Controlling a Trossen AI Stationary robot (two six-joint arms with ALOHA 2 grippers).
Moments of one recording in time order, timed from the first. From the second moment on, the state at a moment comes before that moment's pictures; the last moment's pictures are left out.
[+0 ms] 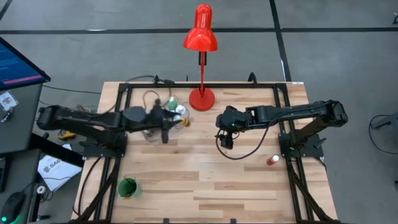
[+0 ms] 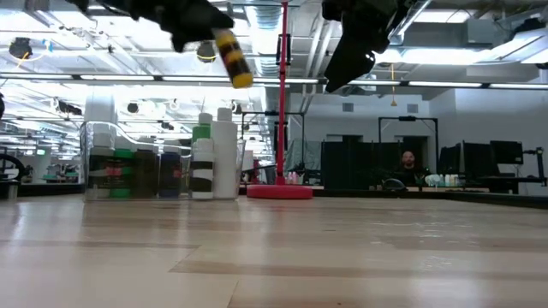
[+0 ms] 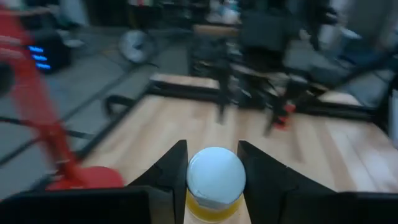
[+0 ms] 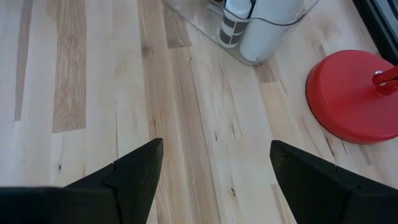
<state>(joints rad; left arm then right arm) -0.02 1.04 0.67 0.17 -0.27 -0.05 0.03 1.46 1.17 -0.60 0.16 0.12</state>
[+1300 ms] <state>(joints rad) 0.02 0.95 0.38 0.01 -0.62 -0.42 0.03 1.46 1.17 -0.59 0.16 0.13</state>
